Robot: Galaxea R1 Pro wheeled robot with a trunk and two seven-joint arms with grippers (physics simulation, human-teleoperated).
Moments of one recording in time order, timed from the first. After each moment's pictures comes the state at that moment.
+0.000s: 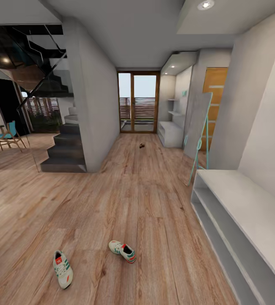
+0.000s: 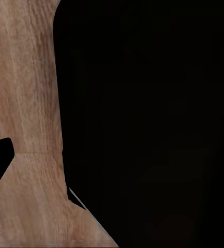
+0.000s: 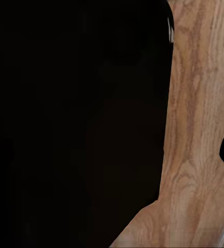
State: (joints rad) left arm 0.00 0.00 0.00 0.00 0.00 0.00 0.00; right arm 0.00 0.00 0.00 0.00 0.00 0.00 0.00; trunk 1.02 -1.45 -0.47
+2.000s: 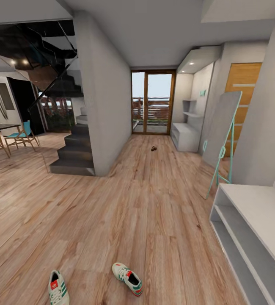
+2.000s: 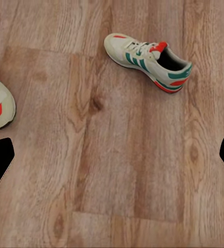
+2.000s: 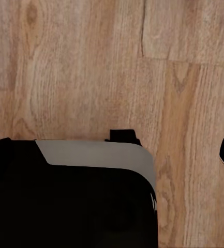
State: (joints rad) left arm -0.15 -0.05 0.00 -0.37 -0.01 -0.24 0.00; right arm 0.00 0.00 -0.01 -0.24 0.00 -0.15 -0.01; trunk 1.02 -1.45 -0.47
